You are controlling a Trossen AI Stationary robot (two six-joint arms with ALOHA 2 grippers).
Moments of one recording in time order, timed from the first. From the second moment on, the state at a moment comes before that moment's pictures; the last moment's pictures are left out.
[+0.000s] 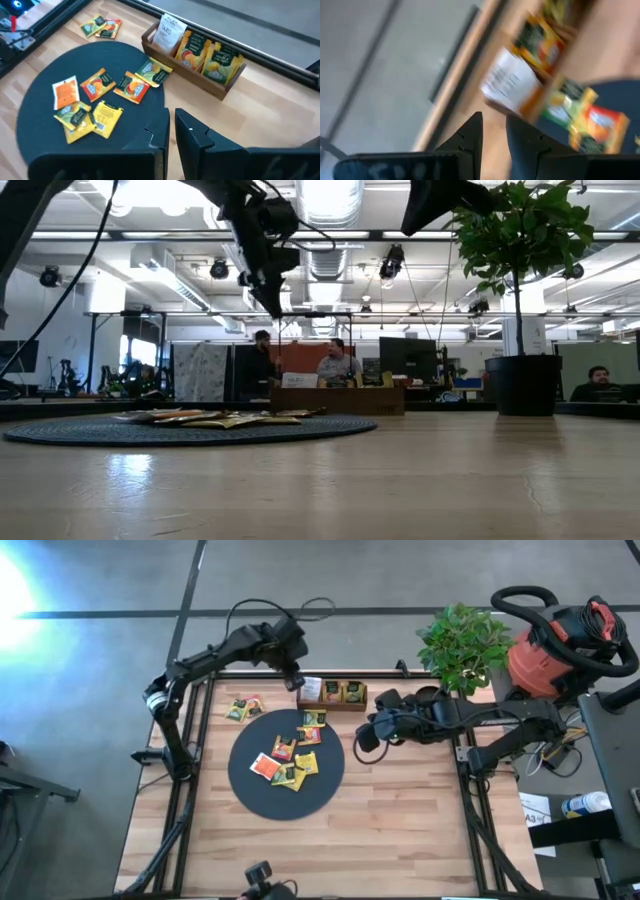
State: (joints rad) left arm 0.62 1.78 1.76 -0.99 -0.11 0.22; right arm 0.08 1.42 1.44 -0.99 0.58 0.90
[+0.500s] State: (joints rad) left arm 0.47 1.64 1.29 -1.01 0.05 0.23; right arm 0.05 1.42 1.31 -0.87 0.42 0.89
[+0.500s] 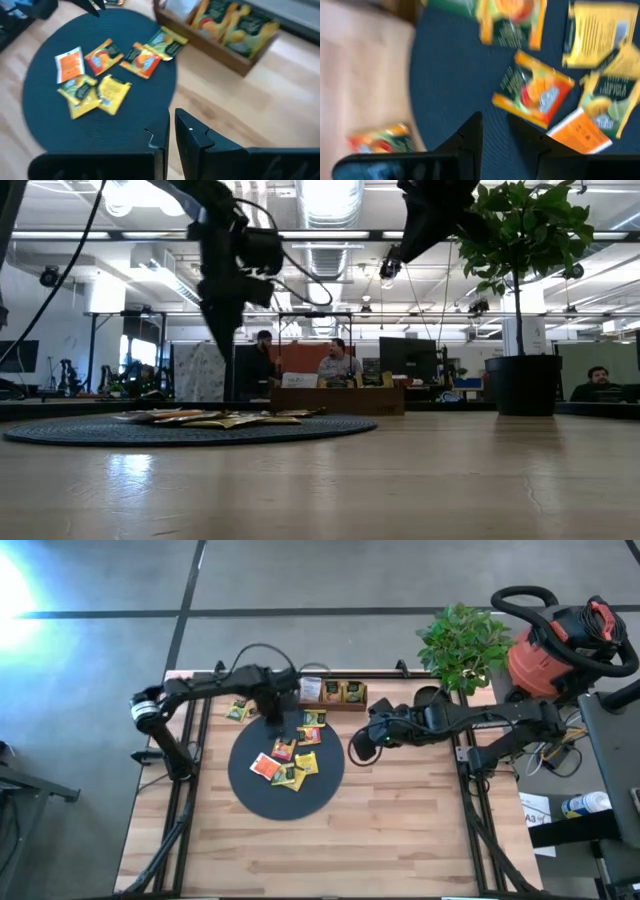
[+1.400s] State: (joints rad) left arm 0.47 1.44 0.86 -0.89 0.39 -0.14; right arm -0.05 1.42 1.30 -0.74 0.29 0.79
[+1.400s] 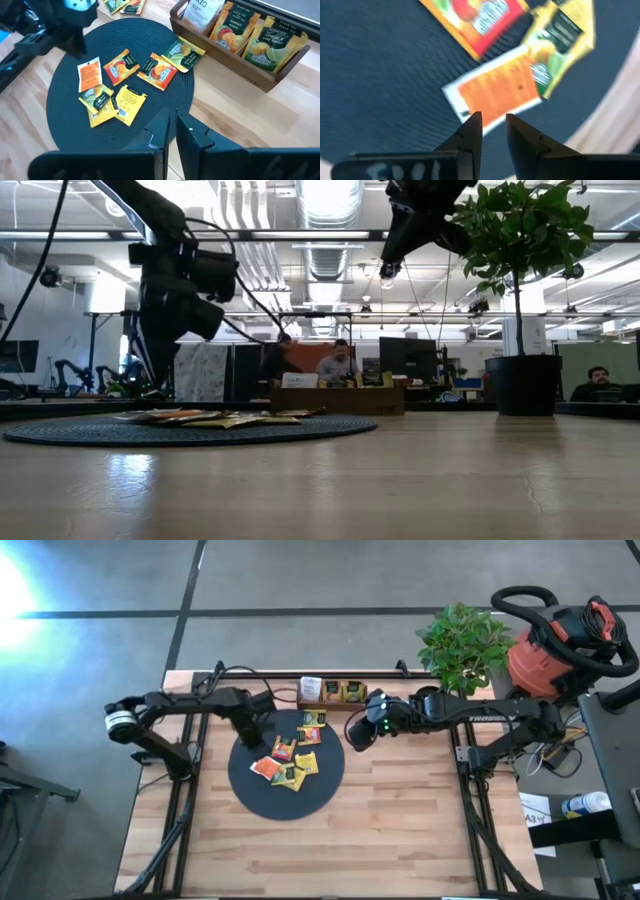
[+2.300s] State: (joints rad) left arm 0.29 1.43 0.85 -0.61 0.42 -0.79; right arm 0.04 1.42 1.30 -0.72 0.17 0.68
